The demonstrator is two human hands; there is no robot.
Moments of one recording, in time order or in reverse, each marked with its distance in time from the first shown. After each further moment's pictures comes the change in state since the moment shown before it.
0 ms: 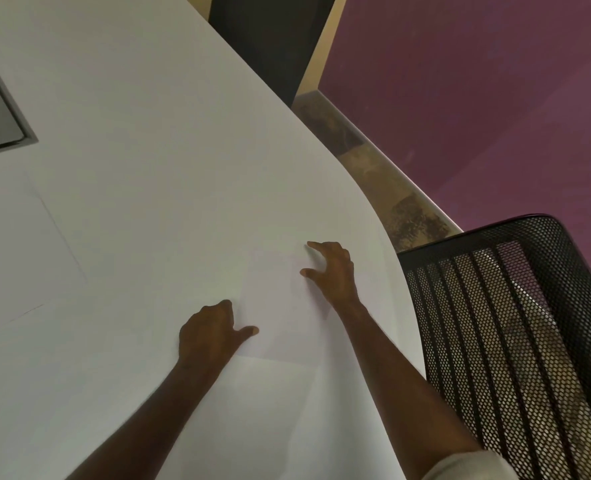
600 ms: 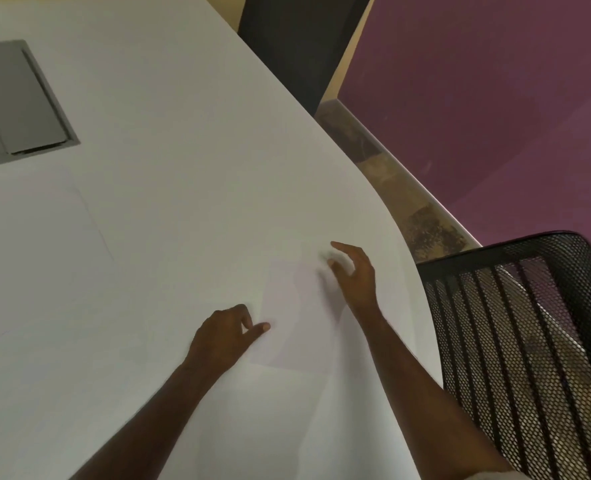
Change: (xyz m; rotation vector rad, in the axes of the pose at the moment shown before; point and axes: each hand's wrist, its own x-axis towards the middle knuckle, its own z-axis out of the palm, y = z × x) left_hand -0.004 -0.035 -0.008 -0.353 -0.077 0.040; right_hand -0.008 -0.019 -0.004 0.367 0.179 -0.117
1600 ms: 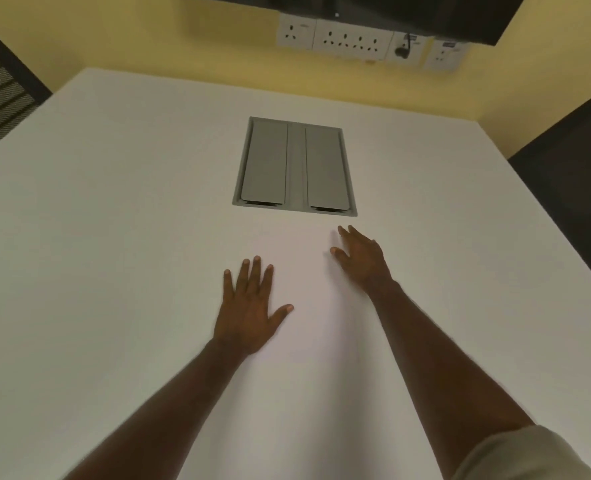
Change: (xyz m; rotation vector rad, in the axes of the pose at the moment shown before) left_hand 0.046 -0.273 -0.232 0.557 0.513 -0.240; right_hand 0.103 -0.255 0.438 -0.611 -0.696 -0.540
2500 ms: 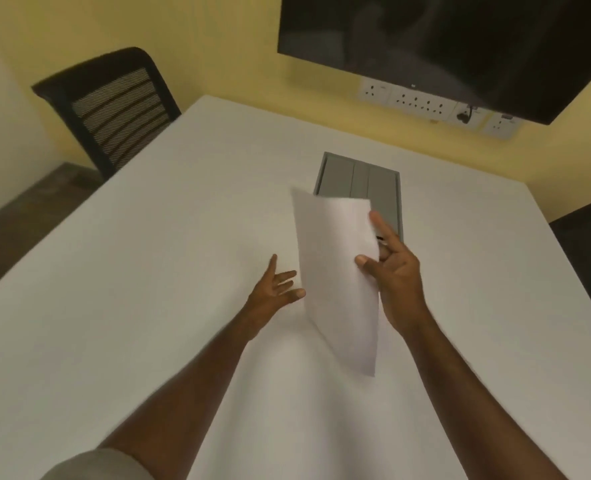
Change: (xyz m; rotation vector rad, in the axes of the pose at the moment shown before) left_hand -0.110 -0.062 -0.123 -1.604 -0.019 -0.343; right_hand -0.172 -0.182 -0.113 1.193 0.039 -0.348
